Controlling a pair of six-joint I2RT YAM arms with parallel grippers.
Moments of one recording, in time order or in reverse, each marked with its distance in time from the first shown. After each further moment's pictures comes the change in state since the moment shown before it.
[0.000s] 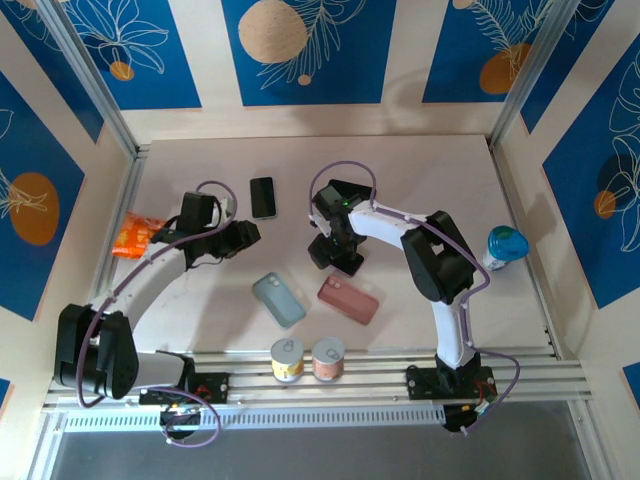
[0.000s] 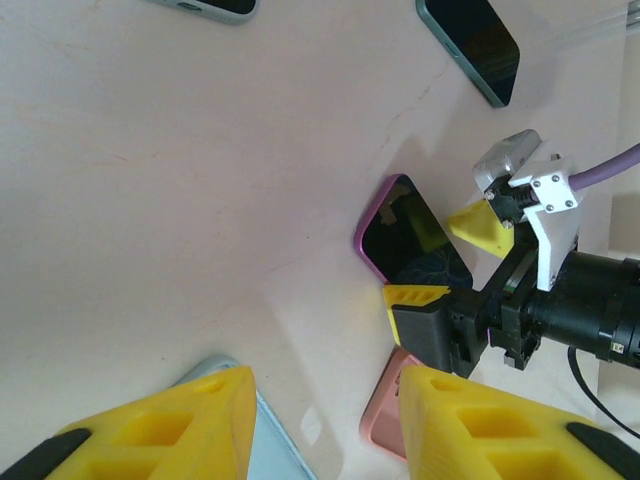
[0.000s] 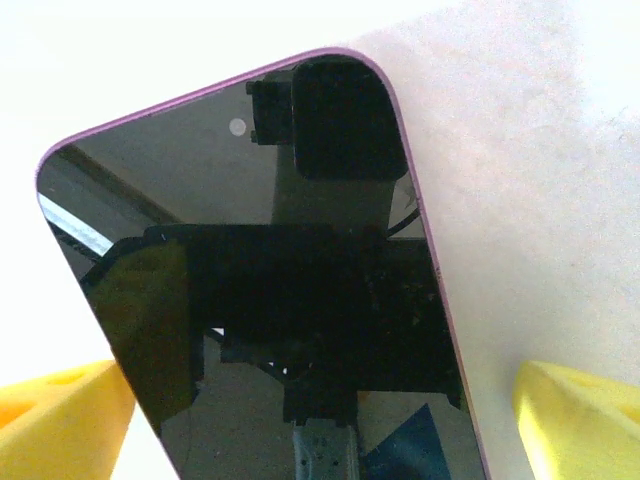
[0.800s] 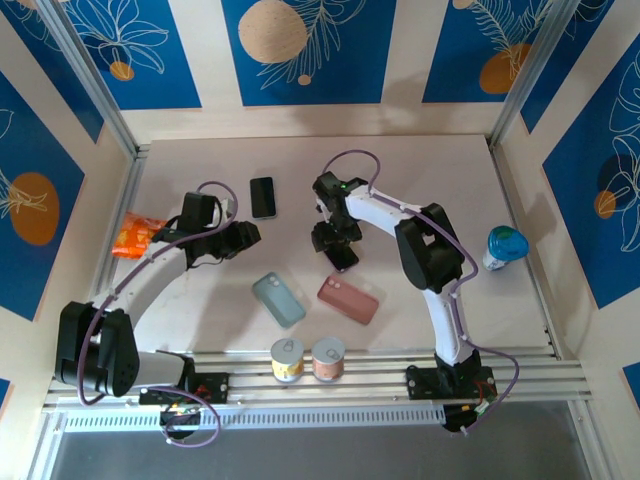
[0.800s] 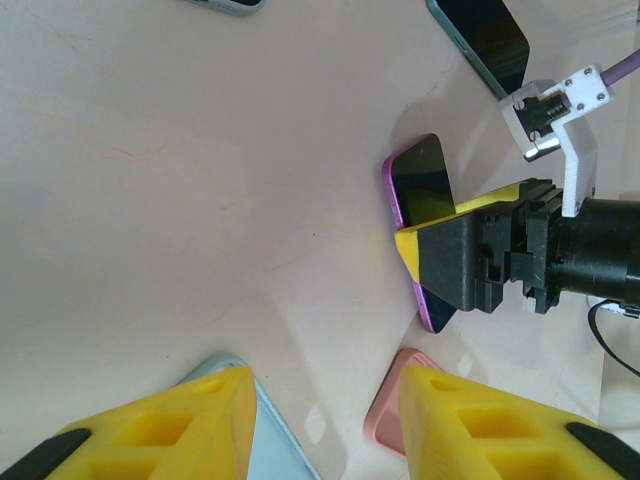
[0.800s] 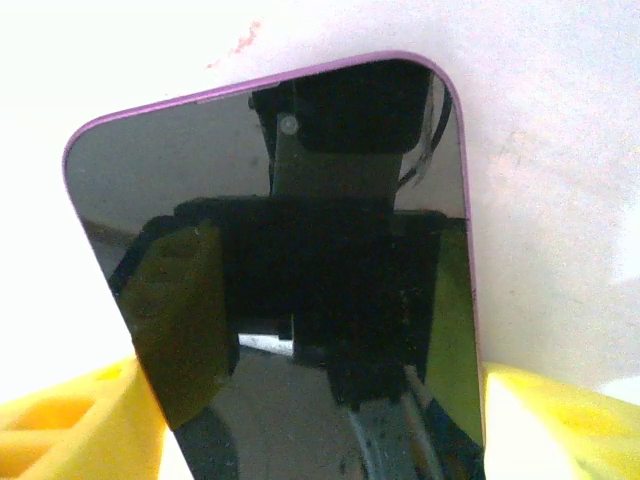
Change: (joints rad) left arm 0.000 0.010 0.000 -0.003 0.000 0.001; right arm -0.058 0.124 0.218 -0.164 -0.075 0.272
